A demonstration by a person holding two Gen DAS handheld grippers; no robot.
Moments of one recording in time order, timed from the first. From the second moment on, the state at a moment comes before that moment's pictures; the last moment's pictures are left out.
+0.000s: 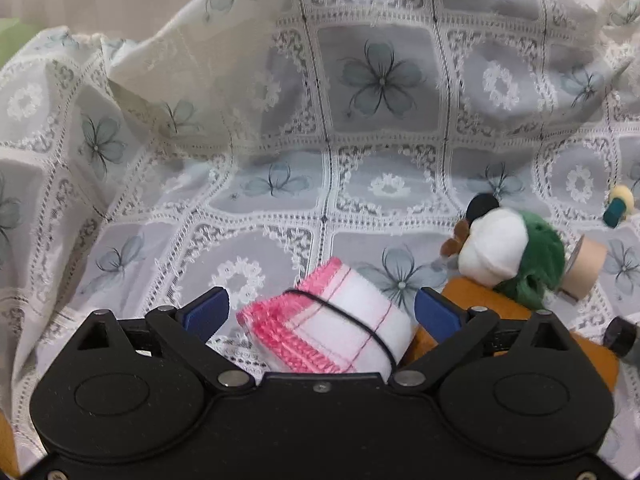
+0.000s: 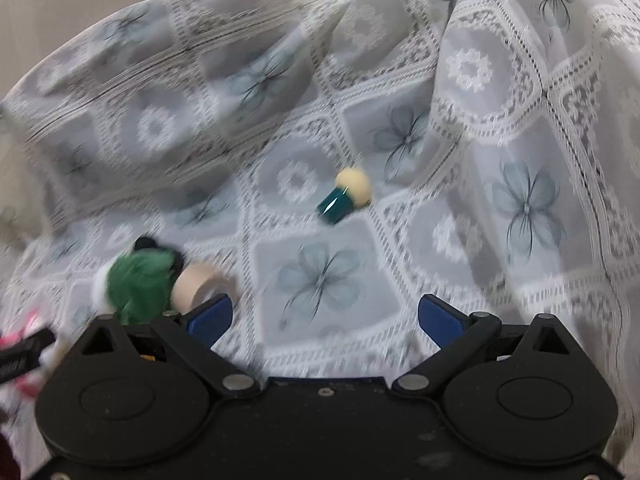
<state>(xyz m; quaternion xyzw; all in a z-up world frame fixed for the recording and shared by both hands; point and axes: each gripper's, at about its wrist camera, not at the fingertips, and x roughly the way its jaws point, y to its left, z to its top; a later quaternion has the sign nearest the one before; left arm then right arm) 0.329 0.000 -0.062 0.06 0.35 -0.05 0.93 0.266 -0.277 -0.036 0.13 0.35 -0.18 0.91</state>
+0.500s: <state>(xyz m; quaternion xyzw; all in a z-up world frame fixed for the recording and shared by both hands) 0.327 0.006 -0.088 0.06 0.31 -0.06 0.95 0.358 -0.306 -0.070 -0.01 0.31 -0.18 0.93</state>
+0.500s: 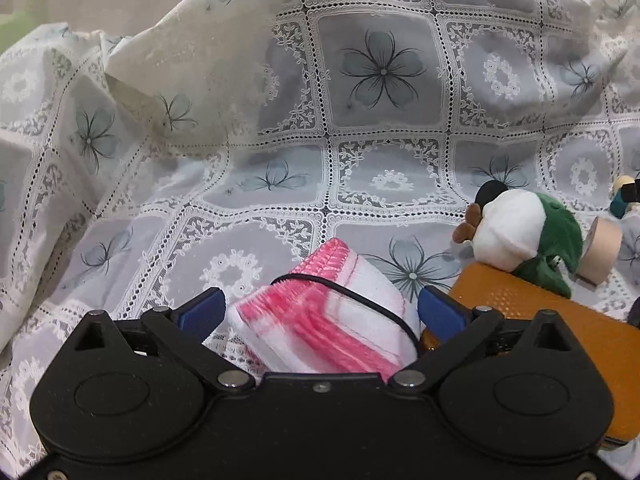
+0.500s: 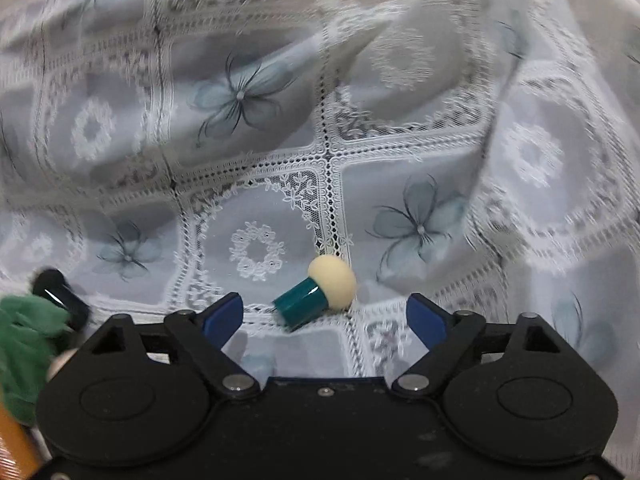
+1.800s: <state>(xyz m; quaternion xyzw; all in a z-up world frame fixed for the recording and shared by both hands) 0.316 0.008 -0.084 0.04 0.32 -0.06 0.94 0.240 -0.269 -0.029 0.06 0.33 -0.06 0.94</state>
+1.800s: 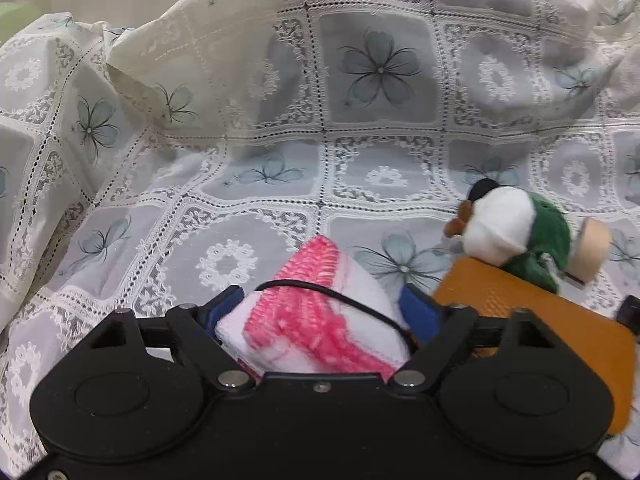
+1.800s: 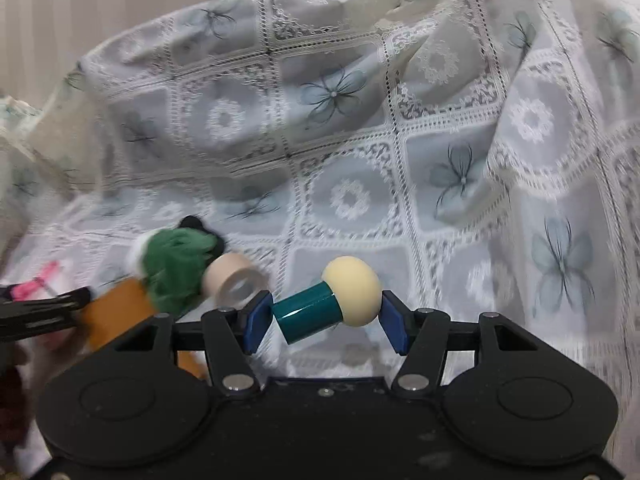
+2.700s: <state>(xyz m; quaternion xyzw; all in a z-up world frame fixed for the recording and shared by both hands) 0.174 0.032 0.008 -0.01 0.36 -0.11 0.93 0.072 -0.208 0.029 0.13 0.32 -0.02 0.94</state>
